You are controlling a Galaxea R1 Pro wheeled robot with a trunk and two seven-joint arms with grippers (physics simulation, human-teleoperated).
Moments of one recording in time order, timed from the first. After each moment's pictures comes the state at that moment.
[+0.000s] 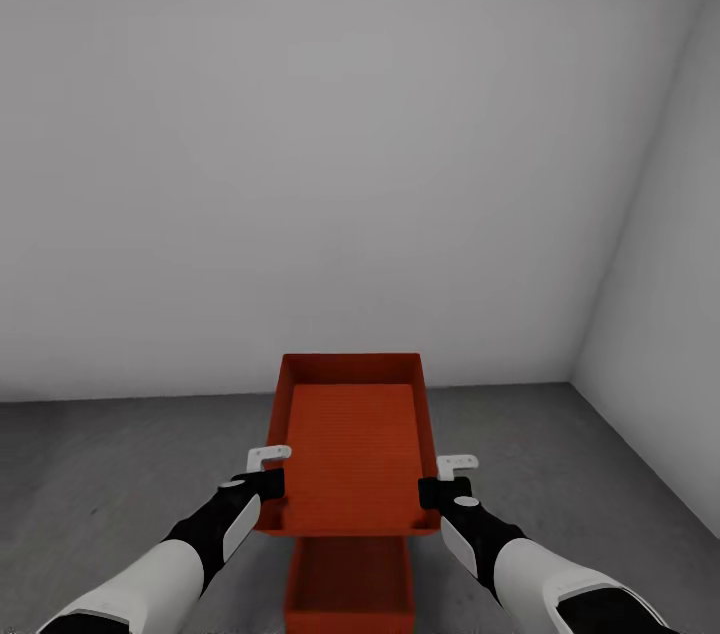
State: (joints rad) left arm -0.69 -0.05 -0.13 -0.33 0.24 0.16 0.13; right arm -0.74 0.12 0.15 -0.12 -0.09 -0.07 -0.14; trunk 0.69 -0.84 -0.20
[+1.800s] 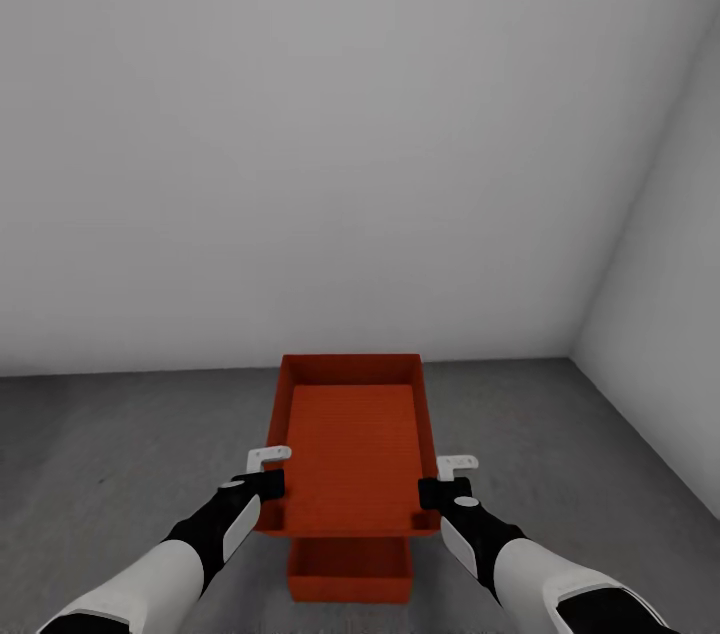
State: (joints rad) left arm -0.69 -0.05 -0.13 -0.32 0.25 0.16 0.13; right arm -0.74 0.12 0.15 -0.11 -0.09 -0.06 -0.14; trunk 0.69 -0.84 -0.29
